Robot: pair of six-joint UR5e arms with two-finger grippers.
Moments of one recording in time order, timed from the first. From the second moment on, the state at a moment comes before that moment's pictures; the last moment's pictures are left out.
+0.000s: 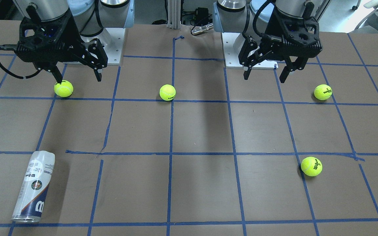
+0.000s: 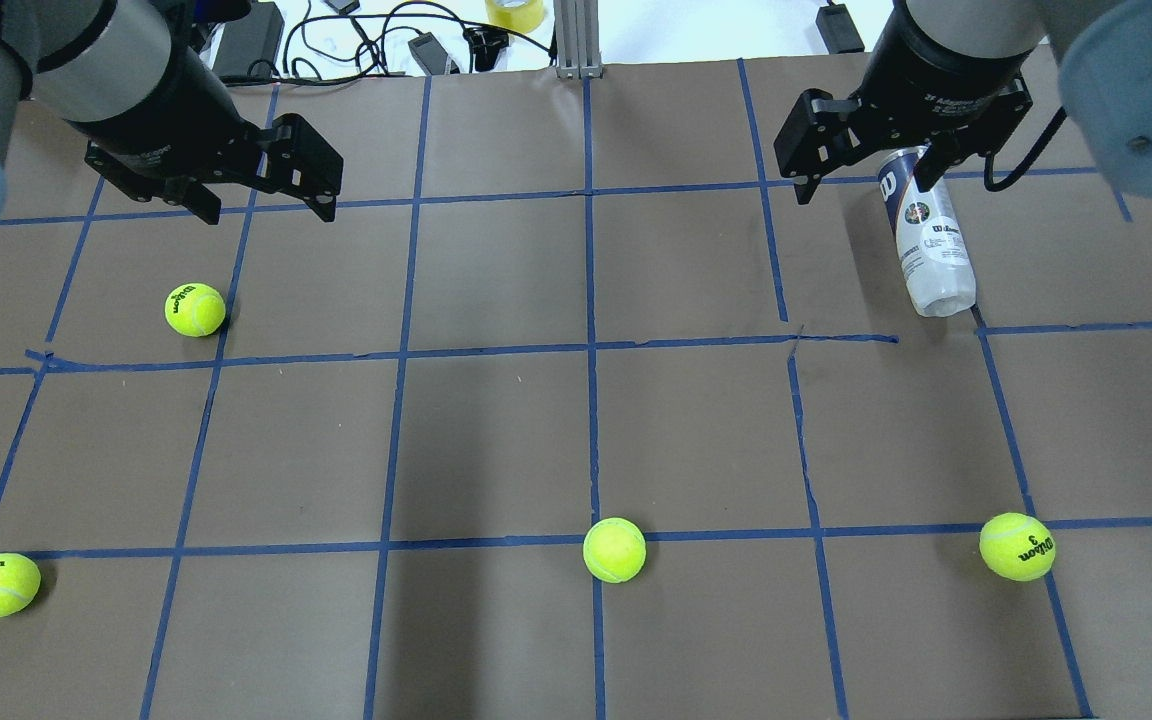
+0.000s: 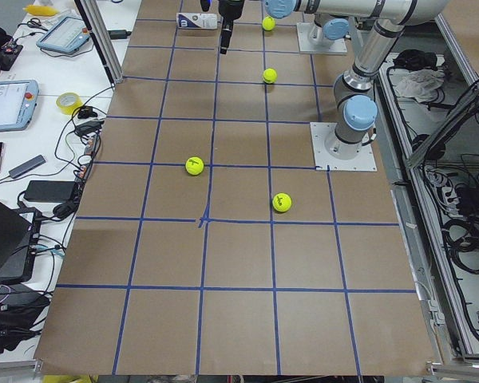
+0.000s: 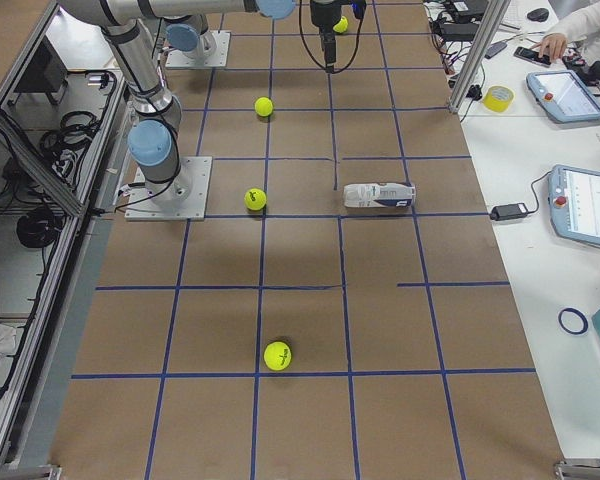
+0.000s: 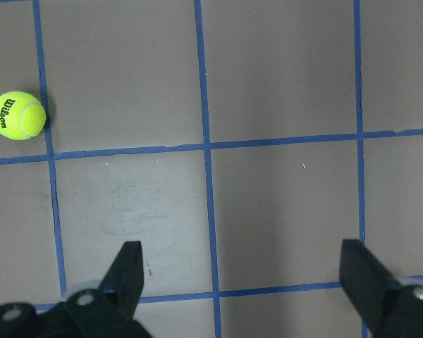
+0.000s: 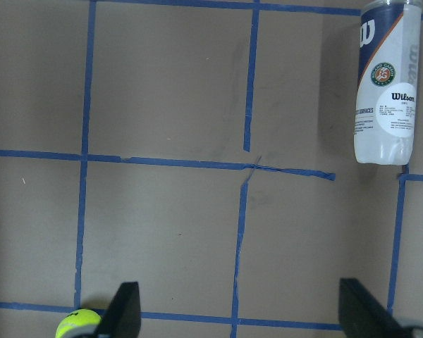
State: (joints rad) left arm -1.58 -1.48 -1.61 -1.44 1.53 0.04; right arm 1.61 -1.60 1.55 -1.64 -1.56 -0.03
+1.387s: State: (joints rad) left arm -1.58 -1.48 -1.61 -1.45 1.53 0.04; right arm 1.58 -1.56 1.56 -1.63 -1.57 -0.03
